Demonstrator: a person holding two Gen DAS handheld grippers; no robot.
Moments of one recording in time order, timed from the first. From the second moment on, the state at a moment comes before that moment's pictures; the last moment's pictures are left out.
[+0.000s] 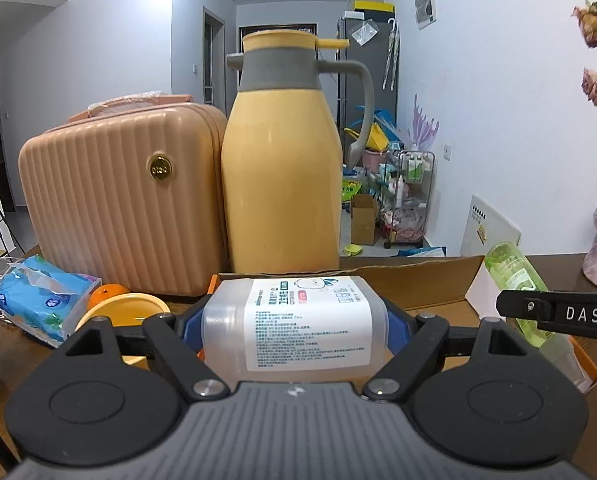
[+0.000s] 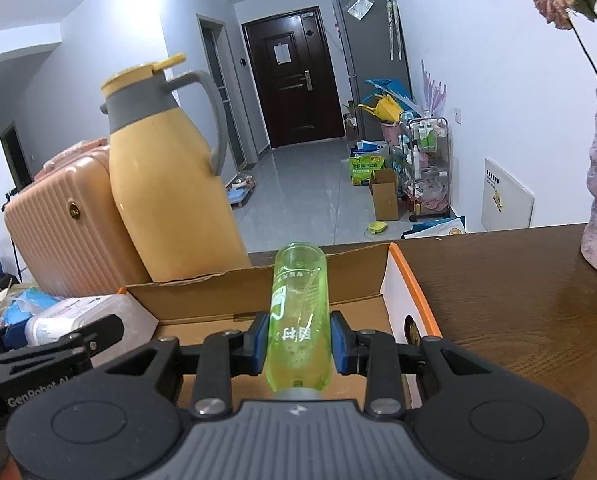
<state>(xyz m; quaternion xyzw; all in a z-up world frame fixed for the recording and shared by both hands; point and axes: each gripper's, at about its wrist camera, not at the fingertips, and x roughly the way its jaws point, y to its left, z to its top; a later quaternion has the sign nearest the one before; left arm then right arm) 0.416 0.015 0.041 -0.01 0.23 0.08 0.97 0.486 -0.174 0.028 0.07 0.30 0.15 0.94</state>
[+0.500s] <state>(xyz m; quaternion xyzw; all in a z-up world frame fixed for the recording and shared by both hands) 0.429 0.025 0.032 -0.01 0.25 0.10 0.96 0.489 -0.178 0.028 0.05 0.29 0.11 0.95</state>
